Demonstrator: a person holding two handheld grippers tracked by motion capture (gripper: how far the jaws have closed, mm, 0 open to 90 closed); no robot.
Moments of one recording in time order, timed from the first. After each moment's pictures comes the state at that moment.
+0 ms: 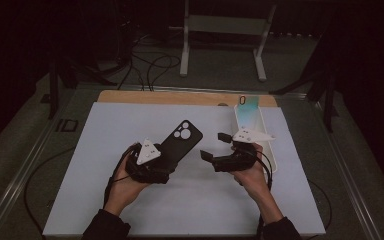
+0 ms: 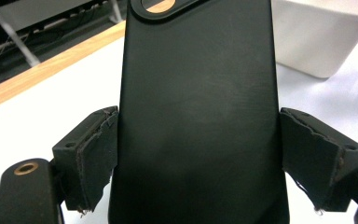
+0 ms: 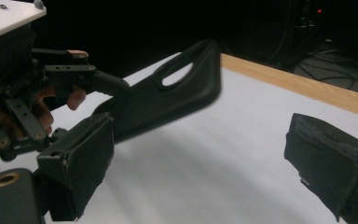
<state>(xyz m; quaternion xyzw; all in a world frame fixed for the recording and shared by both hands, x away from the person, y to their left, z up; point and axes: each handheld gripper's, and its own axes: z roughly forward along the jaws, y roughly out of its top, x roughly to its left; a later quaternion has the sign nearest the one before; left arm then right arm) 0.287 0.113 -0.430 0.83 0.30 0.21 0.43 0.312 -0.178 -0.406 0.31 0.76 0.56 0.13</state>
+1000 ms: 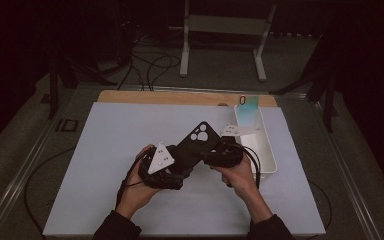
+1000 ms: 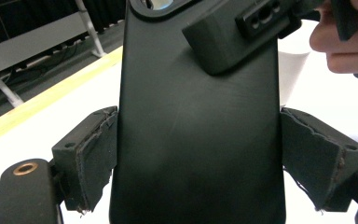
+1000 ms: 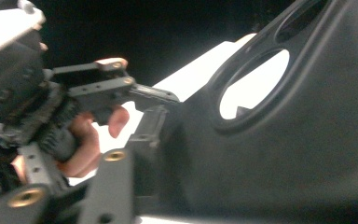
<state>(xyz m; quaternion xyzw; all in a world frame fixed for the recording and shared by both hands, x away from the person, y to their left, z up) 0.272 0.081 -0.421 0.82 0.25 0.21 0.47 0.322 -0.149 -0.407 0.31 0.75 0.58 0.01</state>
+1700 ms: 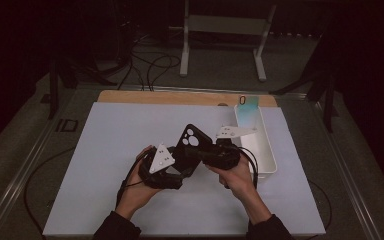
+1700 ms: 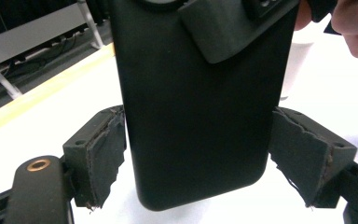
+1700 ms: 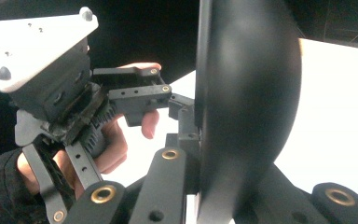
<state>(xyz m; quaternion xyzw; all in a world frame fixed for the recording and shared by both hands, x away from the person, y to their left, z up) 0.274 0.083 -0.423 0.82 0.26 0.21 0.46 0.315 -0.139 -0.399 0.28 0.77 0.58 0.00</state>
